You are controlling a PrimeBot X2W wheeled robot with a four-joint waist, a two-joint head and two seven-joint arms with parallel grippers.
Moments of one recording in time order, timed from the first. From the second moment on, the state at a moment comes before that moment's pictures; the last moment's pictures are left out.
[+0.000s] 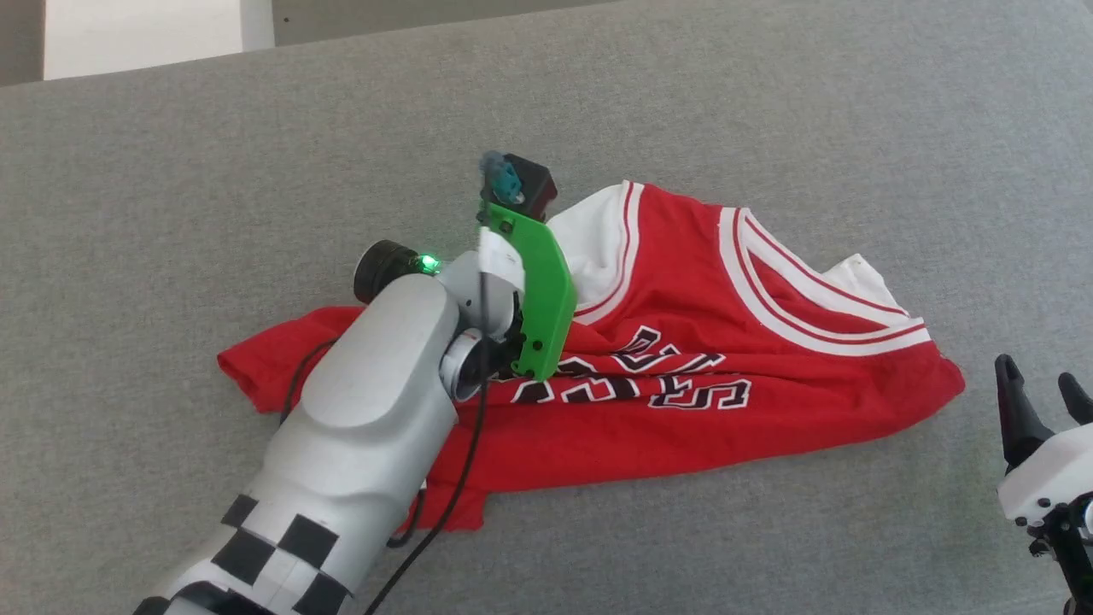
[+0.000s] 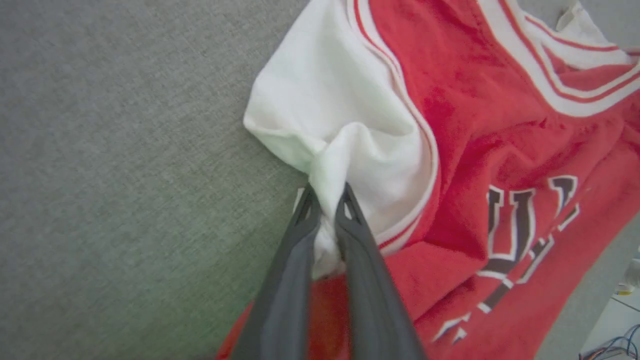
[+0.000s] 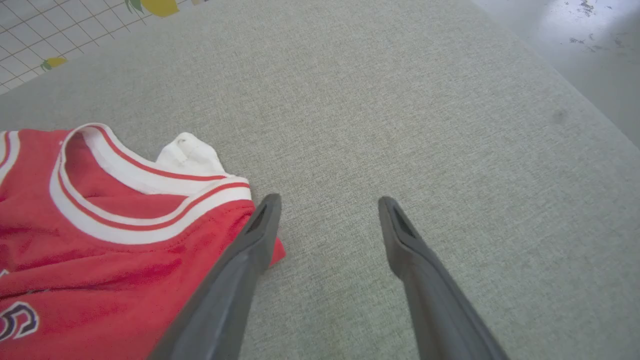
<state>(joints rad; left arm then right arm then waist) -0.83 0.09 -0.62 0.60 -0.57 -0.11 0.65 -0.09 -0.05 -0.39 -0.02 0.26 0.13 0.38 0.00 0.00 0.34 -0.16</state>
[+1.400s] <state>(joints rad) -0.20 0.32 -0.08 0.12 -0.57 0.05 -0.23 -0.40 -0.05 -0.25 0.05 0.11 0.13 0.61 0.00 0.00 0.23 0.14</state>
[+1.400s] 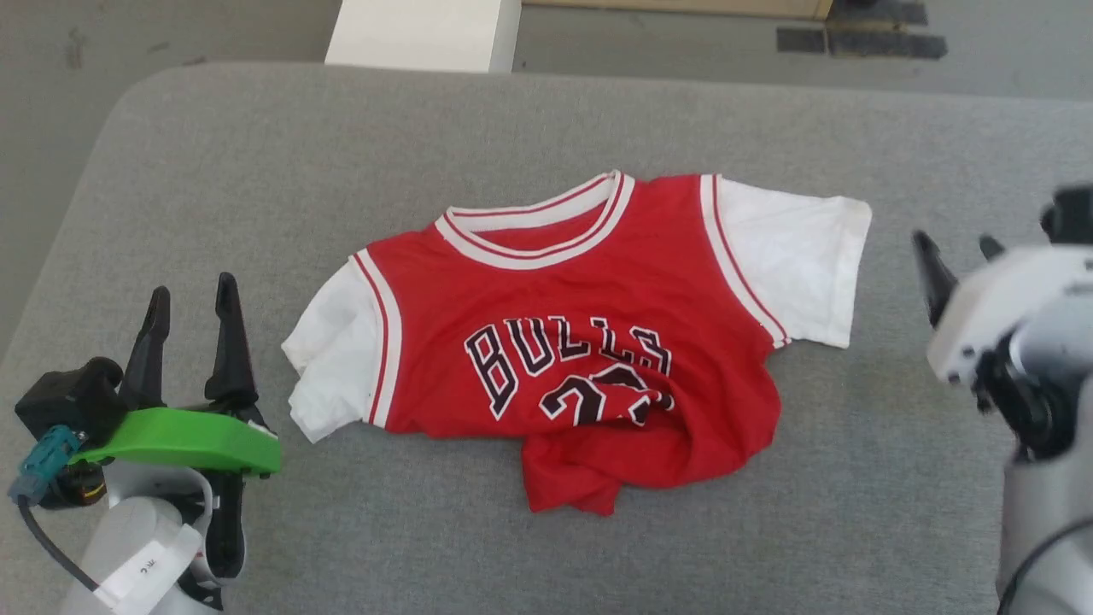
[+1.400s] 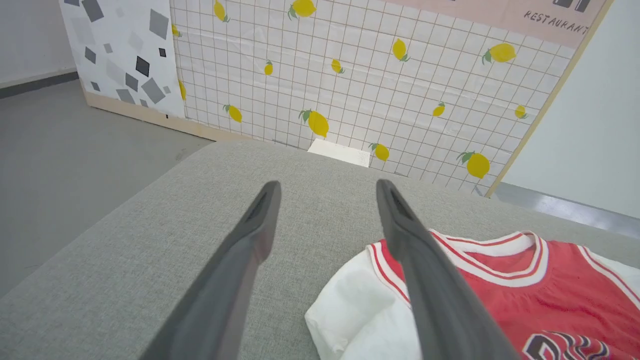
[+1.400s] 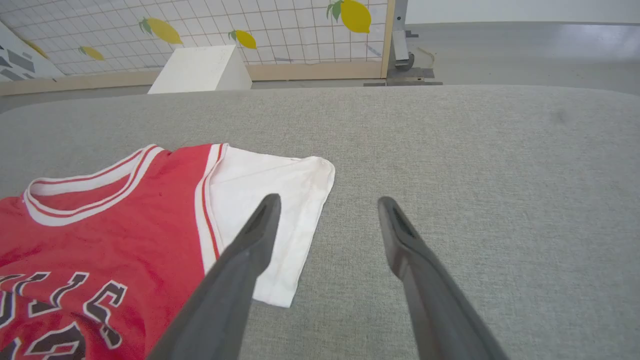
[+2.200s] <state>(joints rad) -0.28 0.19 -0.01 0.09 -0.41 -0.08 -0.26 -0.81 -0.24 0.02 0.34 -0.04 0.13 1.03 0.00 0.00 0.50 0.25</state>
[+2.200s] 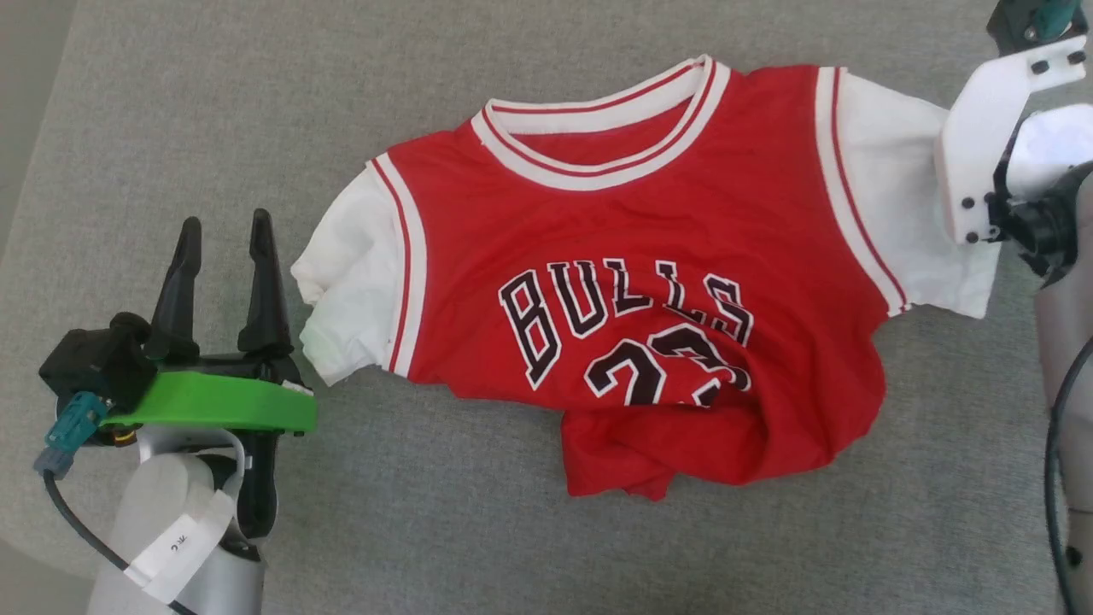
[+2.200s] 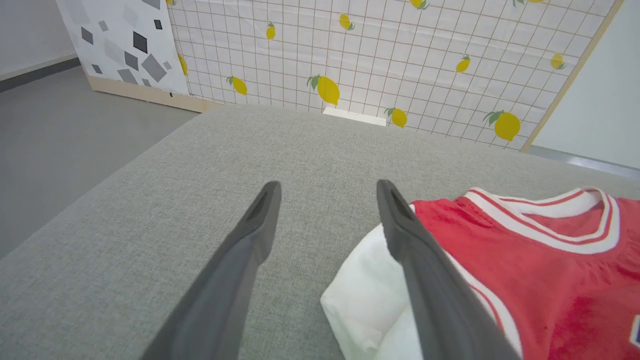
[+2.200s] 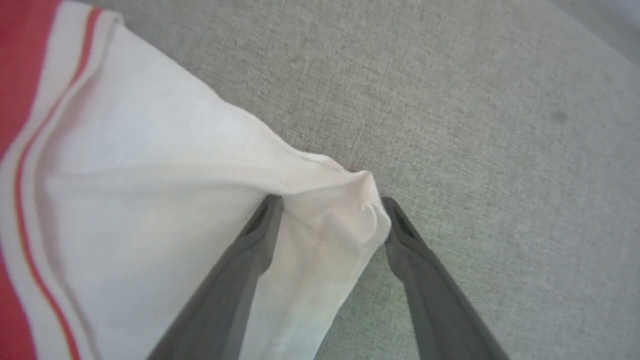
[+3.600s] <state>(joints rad) -0.46 0.43 -0.14 0.10 -0.65 -0.06 0.82 -0.78 -0.23 0.14 0.08 0.12 0.13 0.98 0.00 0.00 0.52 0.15</state>
